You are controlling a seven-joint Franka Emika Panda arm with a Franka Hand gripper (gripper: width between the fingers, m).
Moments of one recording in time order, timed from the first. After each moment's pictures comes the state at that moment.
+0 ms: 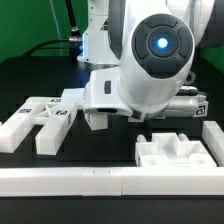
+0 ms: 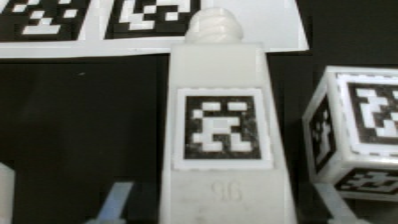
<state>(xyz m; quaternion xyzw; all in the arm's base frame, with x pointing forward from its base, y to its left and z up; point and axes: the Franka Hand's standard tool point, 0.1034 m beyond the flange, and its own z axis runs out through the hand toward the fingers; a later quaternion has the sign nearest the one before) 0.455 0.034 0.003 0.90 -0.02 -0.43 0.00</state>
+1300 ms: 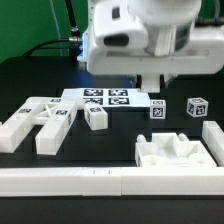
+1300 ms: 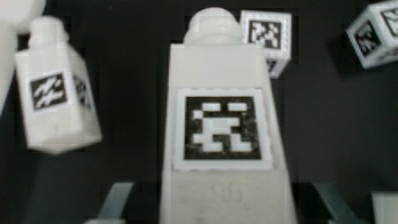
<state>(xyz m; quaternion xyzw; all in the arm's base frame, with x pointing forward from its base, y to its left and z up) 0.537 0.042 0.097 0.96 -0.02 -0.27 -0.01</state>
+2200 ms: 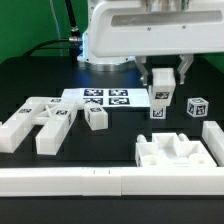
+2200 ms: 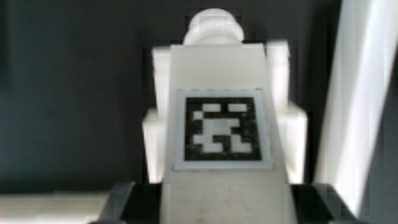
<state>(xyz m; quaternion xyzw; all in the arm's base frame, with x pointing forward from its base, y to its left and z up) 0.607 0.053 0.131 1.00 -0.01 0.04 -0.02</state>
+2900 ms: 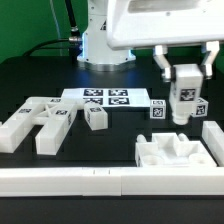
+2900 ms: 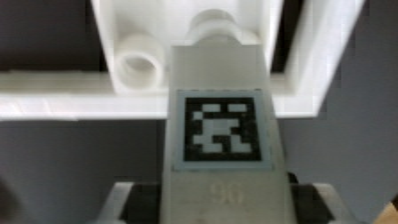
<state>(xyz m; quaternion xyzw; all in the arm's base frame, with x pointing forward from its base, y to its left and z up) 0.643 0.077 0.141 0.98 0.00 0.20 -0.02</state>
